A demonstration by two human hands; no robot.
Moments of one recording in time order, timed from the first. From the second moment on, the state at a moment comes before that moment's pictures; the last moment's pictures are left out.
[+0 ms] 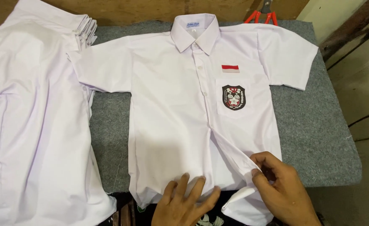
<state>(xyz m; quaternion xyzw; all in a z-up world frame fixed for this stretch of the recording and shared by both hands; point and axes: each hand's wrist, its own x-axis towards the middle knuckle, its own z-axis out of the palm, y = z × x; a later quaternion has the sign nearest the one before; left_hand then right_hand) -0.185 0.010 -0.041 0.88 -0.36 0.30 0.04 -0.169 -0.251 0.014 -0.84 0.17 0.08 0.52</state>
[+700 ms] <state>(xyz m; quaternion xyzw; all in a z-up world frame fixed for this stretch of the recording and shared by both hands) -0.151 0.056 0.019 0.63 0.03 -0.08 0.77 -0.168 -0.249 0.002 -0.86 0.13 0.01 0.49</state>
